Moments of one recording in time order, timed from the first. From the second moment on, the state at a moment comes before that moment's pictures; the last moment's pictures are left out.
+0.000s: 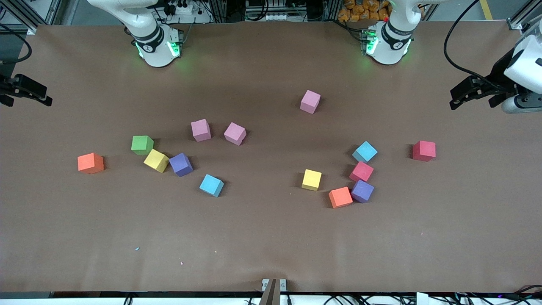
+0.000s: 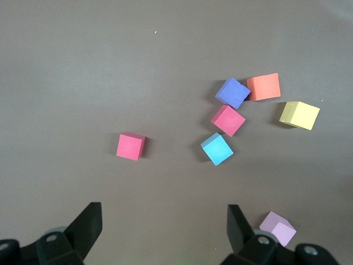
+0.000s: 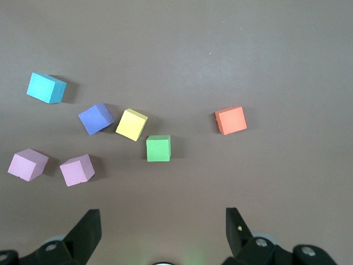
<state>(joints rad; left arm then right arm) -0.02 -0.03 -0.09 -1.55 0.00 1.55 -0.18 0.04 -0.01 -0.13 -1.52 0.00 1.45 -0.08</state>
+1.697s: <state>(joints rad) -0.05 0.00 -0.63 -2.14 0.00 1.94 -0.39 0.40 0.09 -0.12 -1.83 0.10 1.72 0.20</state>
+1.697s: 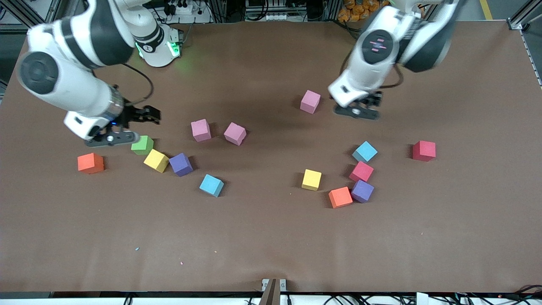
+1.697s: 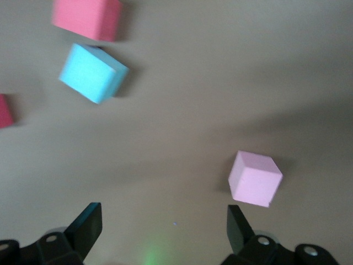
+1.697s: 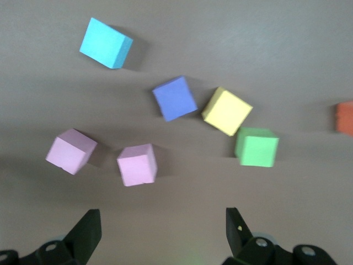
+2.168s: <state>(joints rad) -0.05 0.00 -0.82 -2.36 0.00 2.22 -0.39 0.53 0.17 -0.11 -1.95 0.14 1.98 0.53</state>
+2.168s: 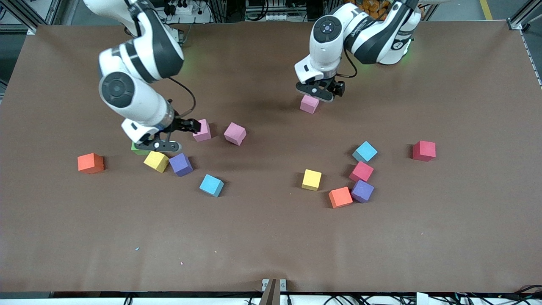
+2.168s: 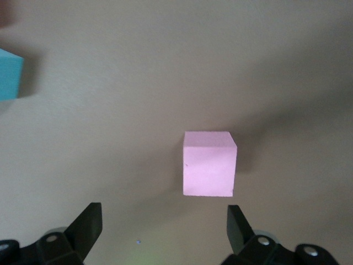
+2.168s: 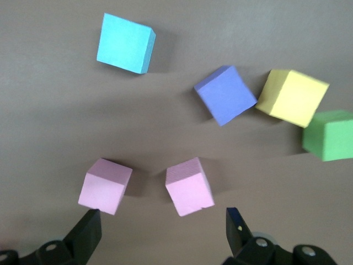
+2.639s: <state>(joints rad) -0.05 0.09 -0.84 -2.46 0.00 2.43 -0.39 0.67 0.28 -0.11 -1.99 0.18 2.16 1.00</state>
